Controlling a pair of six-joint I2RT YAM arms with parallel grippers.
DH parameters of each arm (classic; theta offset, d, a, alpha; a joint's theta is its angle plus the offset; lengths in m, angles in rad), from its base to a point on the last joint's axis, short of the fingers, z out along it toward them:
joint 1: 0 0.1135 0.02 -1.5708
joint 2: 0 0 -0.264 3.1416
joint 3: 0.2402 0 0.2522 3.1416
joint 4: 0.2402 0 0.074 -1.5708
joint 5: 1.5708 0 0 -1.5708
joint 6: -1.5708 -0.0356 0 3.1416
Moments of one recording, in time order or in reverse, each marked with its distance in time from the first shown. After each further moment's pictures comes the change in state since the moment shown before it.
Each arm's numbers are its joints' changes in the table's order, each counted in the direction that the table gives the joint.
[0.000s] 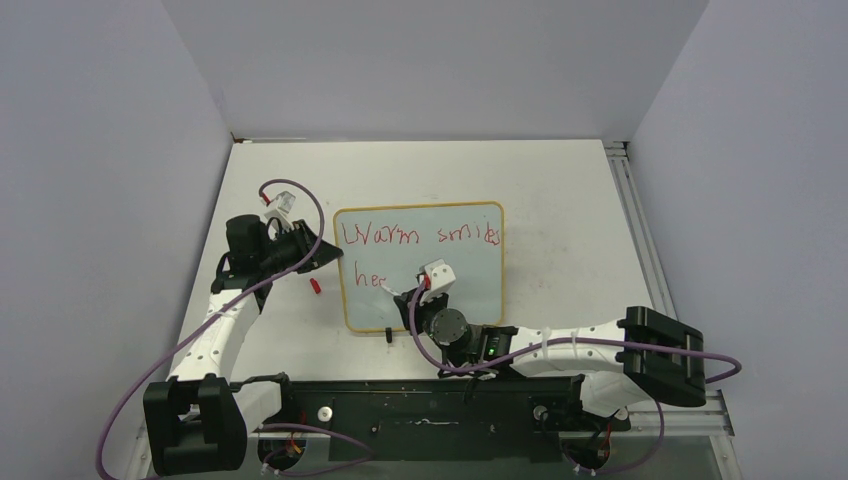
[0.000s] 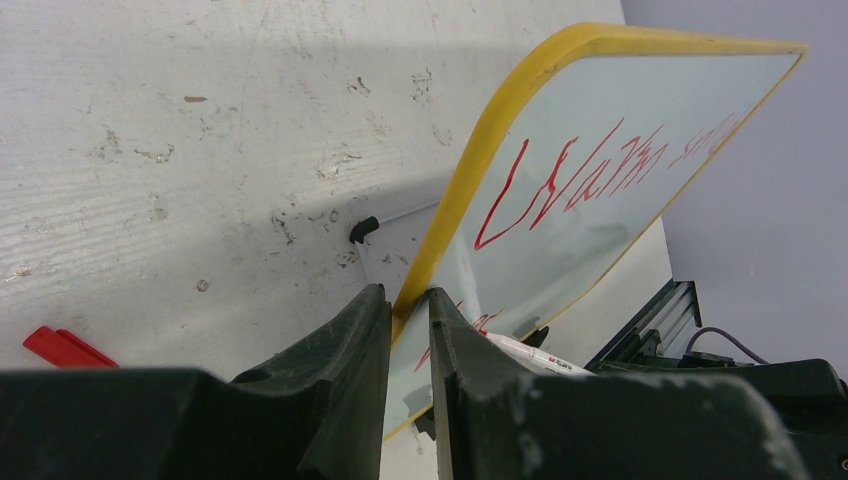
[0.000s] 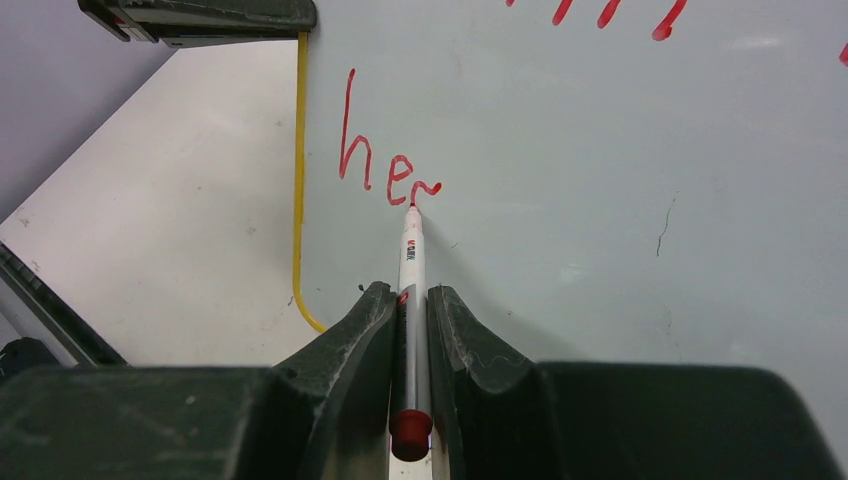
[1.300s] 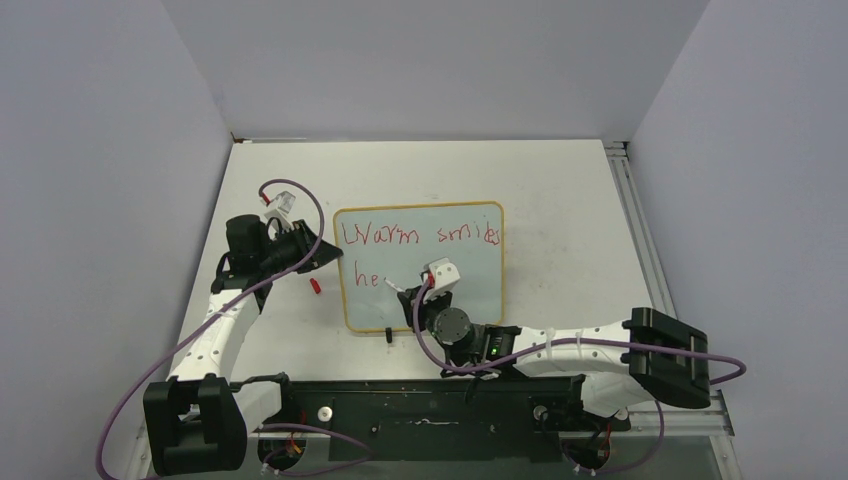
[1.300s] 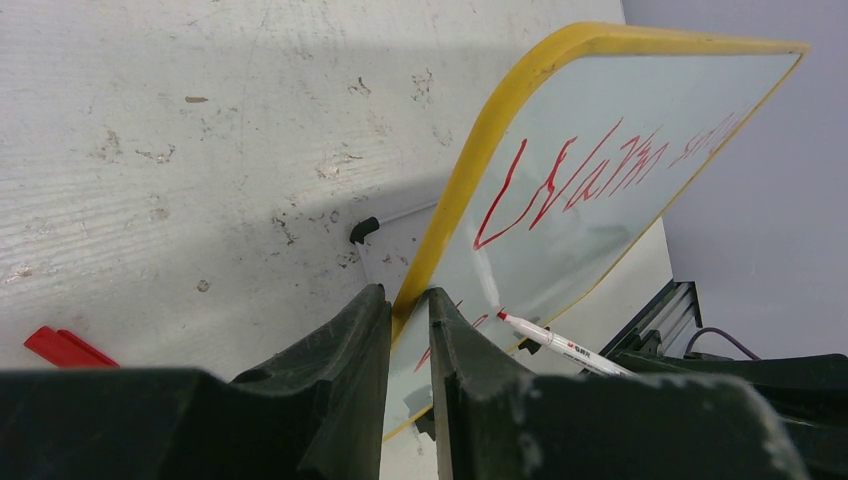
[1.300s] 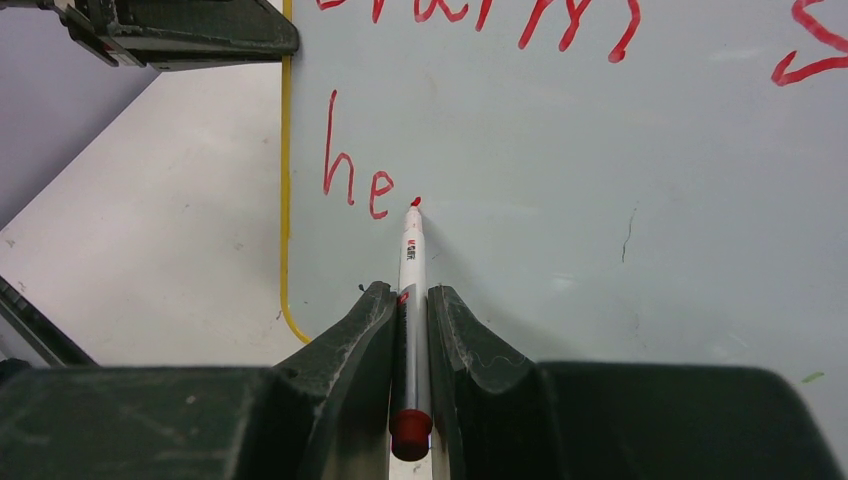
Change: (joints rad) left arm 0.000 0.000 0.000 0.000 0.001 0.000; right arm -0.002 -0.030 -0.005 0.005 0.041 0.013
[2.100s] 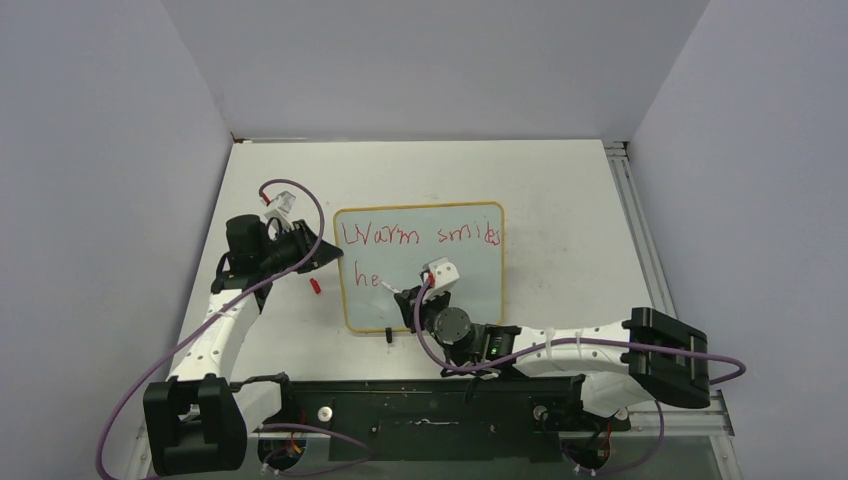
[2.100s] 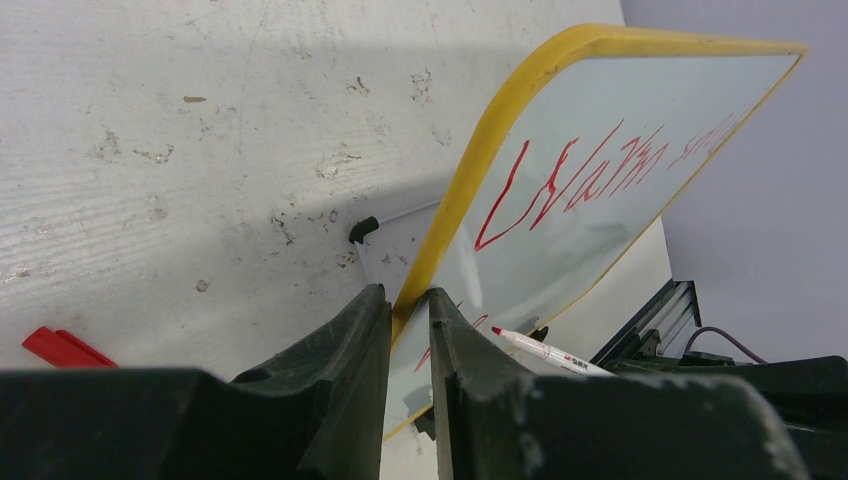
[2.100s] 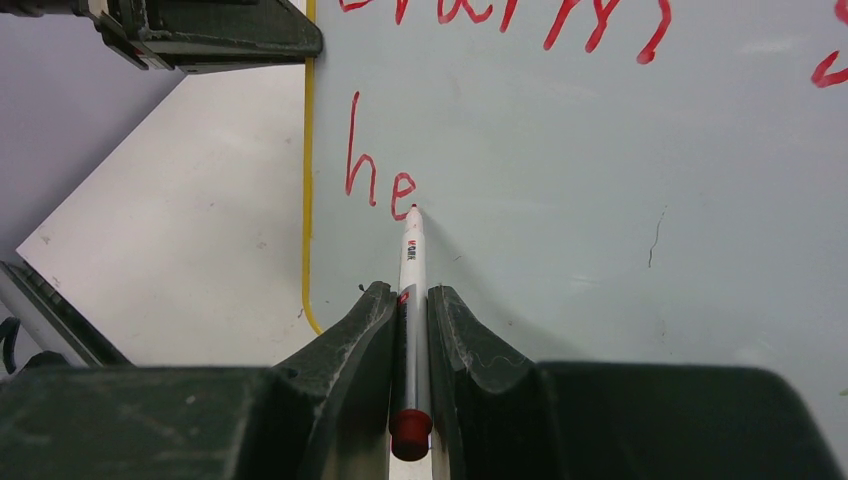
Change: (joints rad) left arm 0.000 0.000 0.000 0.000 0.000 0.000; right arm 0.003 0.019 0.005 -0.017 -0.041 -0.022
